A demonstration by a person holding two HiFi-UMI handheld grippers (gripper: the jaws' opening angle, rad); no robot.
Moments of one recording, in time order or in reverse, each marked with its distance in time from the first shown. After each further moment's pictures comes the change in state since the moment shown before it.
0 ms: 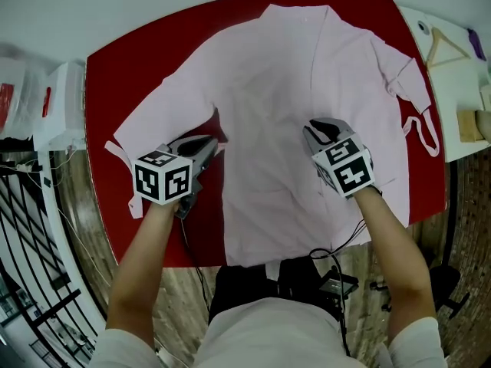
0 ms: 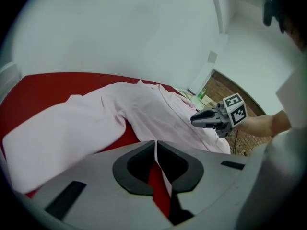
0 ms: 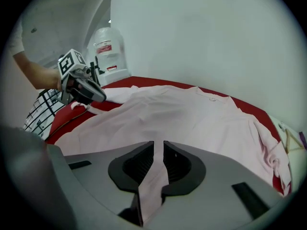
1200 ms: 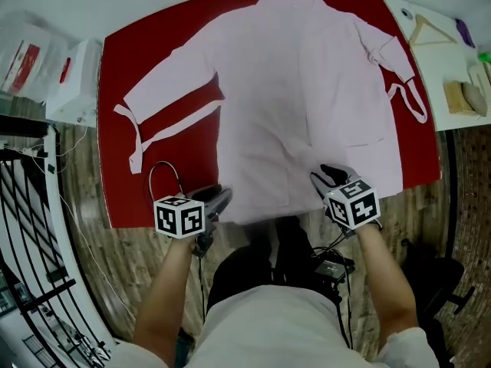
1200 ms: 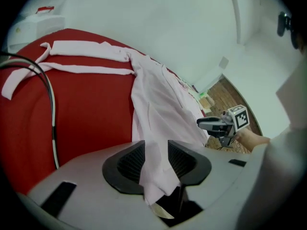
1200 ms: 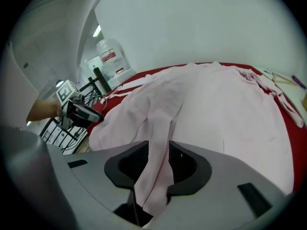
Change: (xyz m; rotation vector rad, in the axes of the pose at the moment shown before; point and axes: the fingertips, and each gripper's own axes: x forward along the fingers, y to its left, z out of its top) left arm -0.056 -0.112 -0.205 -0.303 0.081 -0.010; right arm -0.112 0.112 -0.157 0.273 0.055 0.121
